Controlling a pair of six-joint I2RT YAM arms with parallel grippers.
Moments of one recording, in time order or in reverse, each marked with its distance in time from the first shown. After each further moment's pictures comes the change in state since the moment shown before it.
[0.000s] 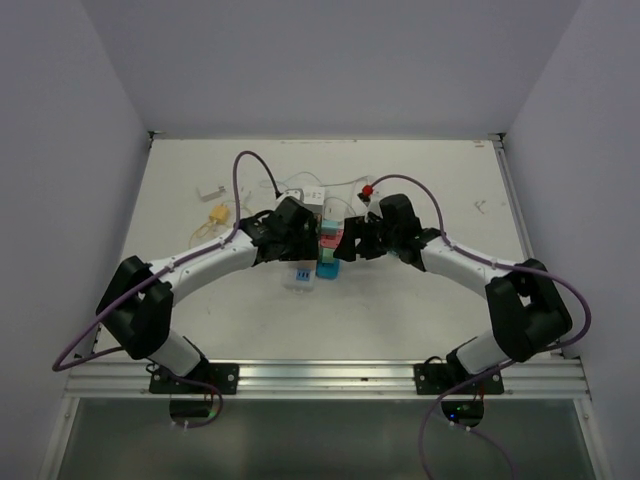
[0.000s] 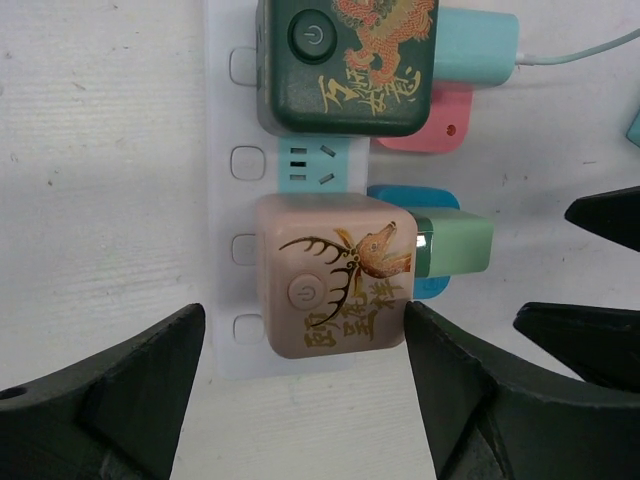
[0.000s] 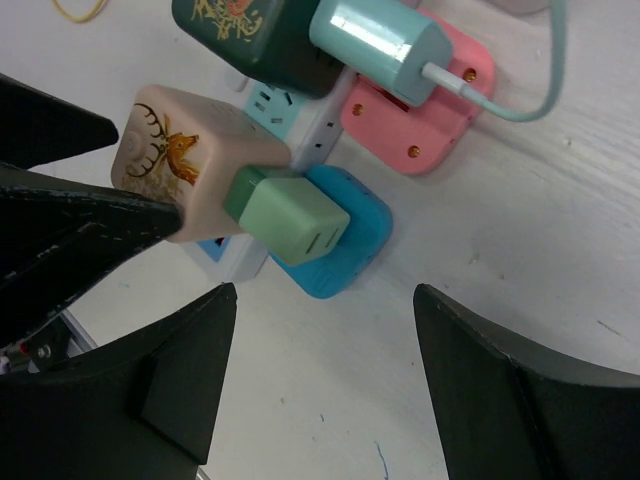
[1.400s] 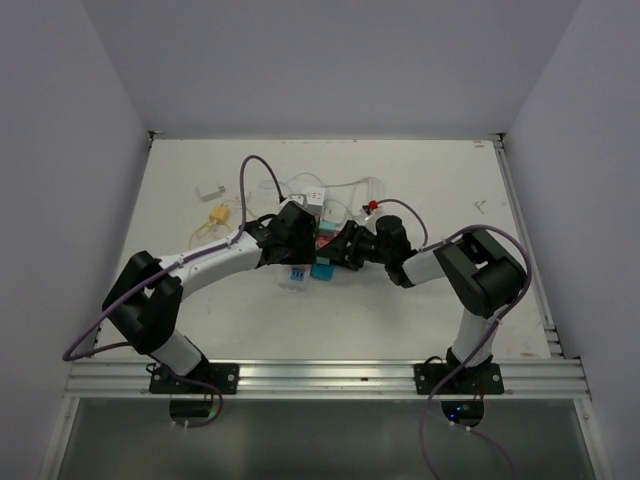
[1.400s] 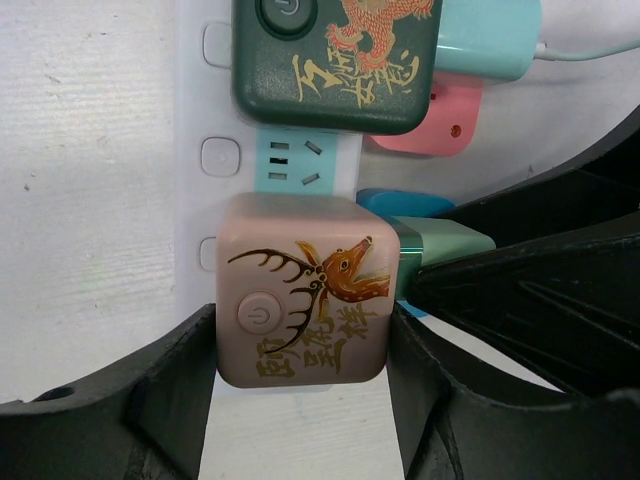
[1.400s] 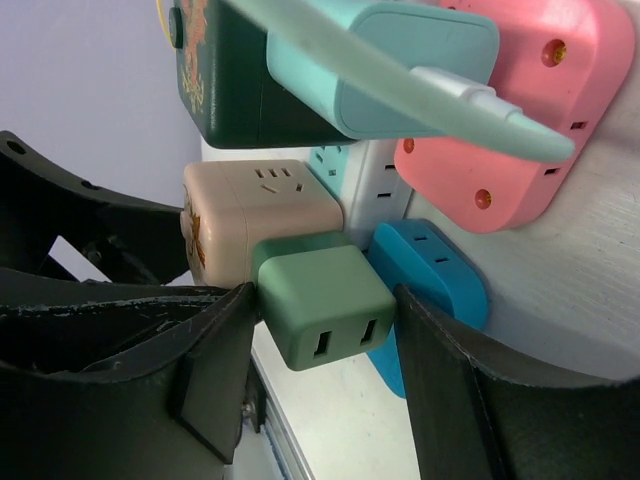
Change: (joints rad) left arm 0.001 0.042 -0.039 0.064 0.018 0.018; right arm 0.019 0.336 -0.172 0.786 -0.183 0.652
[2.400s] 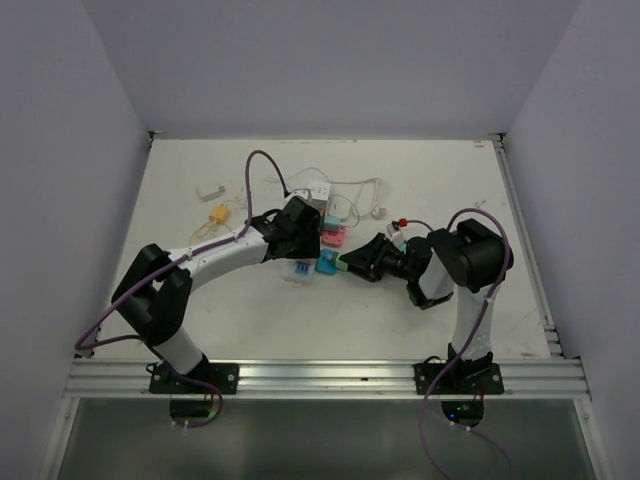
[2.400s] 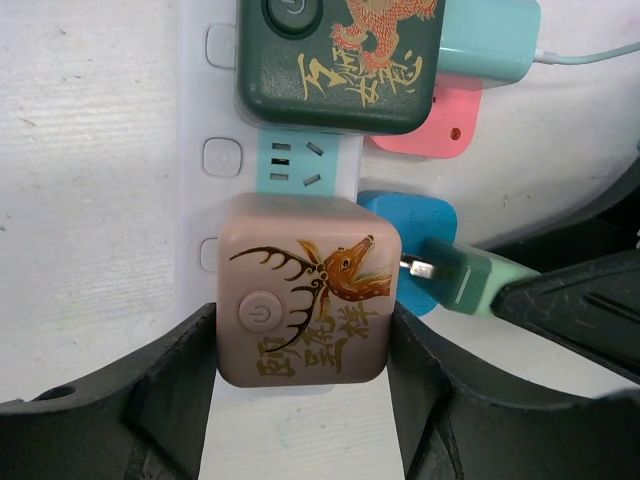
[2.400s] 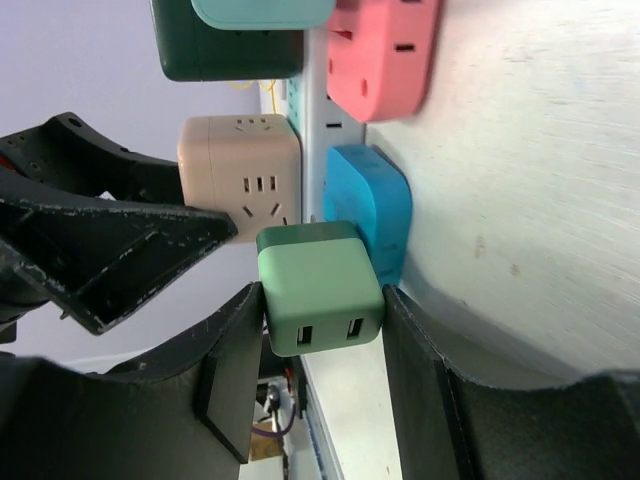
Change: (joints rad) left arm 0.005 0.063 0.050 0.016 0.005 0.011; right arm -0.152 0.203 -0.233 0.616 -0.138 0.237
